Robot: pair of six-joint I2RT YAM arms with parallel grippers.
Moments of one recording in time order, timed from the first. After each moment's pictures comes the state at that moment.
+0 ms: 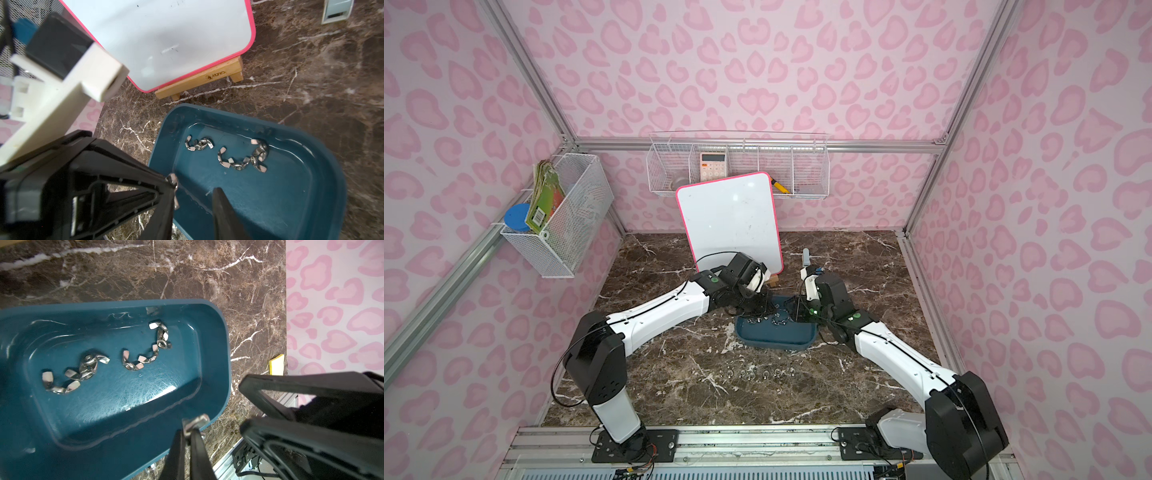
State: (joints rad) left arm -0.71 1.78 1.43 -0.60 0.36 -0.62; right arm 0.54 1.27 0.79 -0.14 -0.31 0.55
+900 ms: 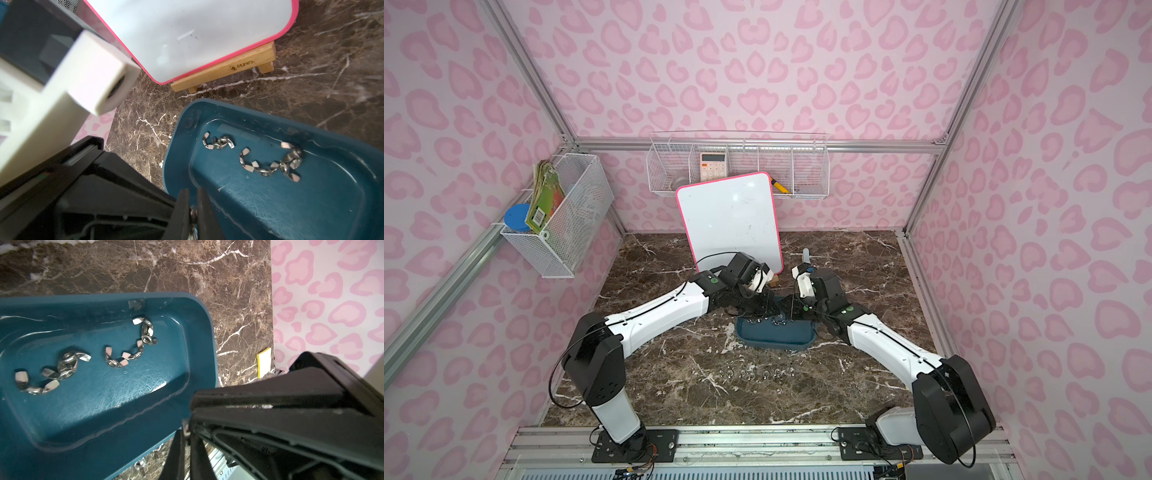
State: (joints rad) left arm -0.71 1.77 1.42 -0.59 0.41 -0.63; right arm 0.53 1.35 0.83 -0.10 -0.43 0.57
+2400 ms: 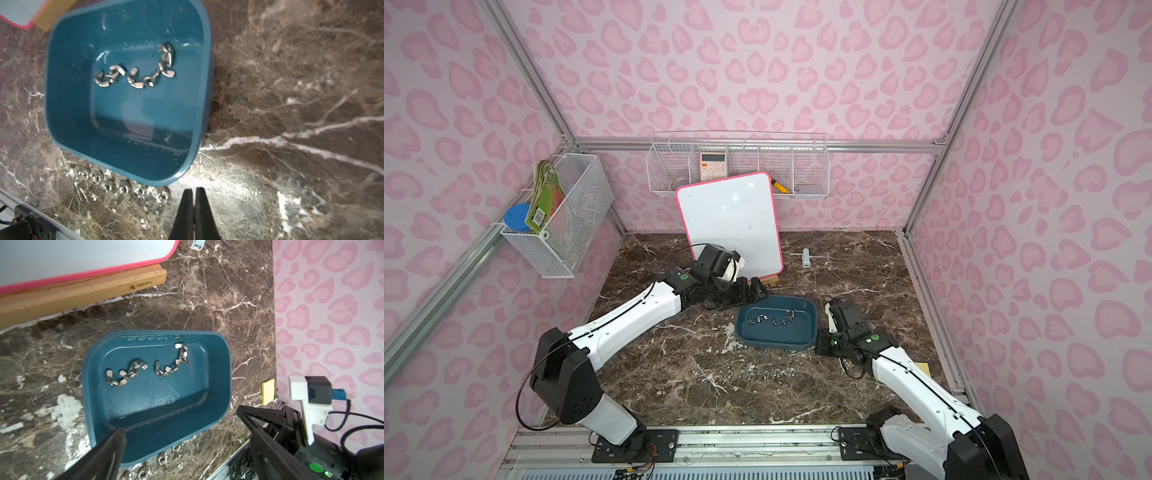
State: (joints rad) left arm -0.59 1.61 1.34 -0.61 0.31 -0.65; right arm 0.49 1.05 0.60 -0.55 -0.16 0.53
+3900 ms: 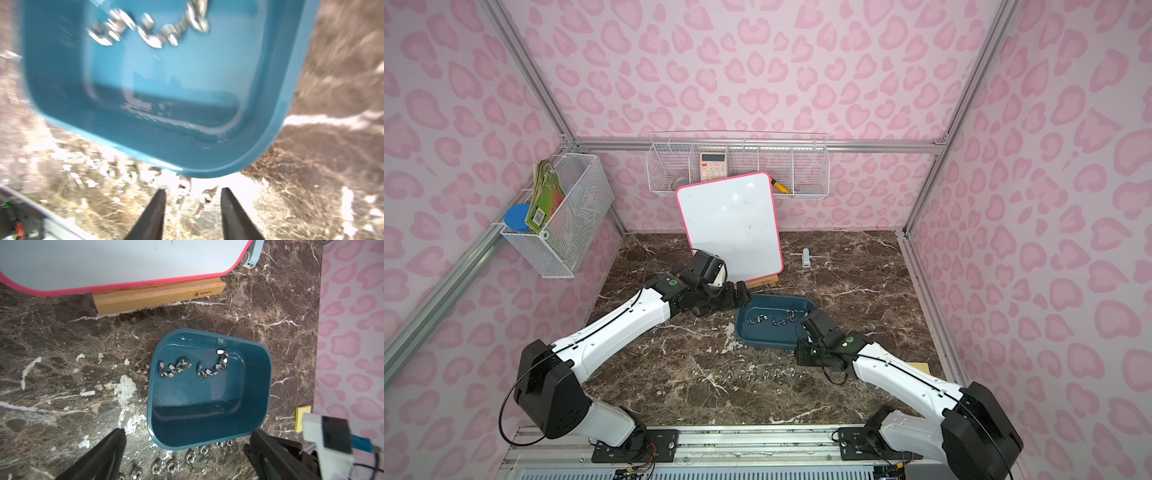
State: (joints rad) left arm -0.57 1.52 1.27 -0.69 0.12 -0.70; right arm 0.75 1.13 0.65 -0.51 -0.05 0.66
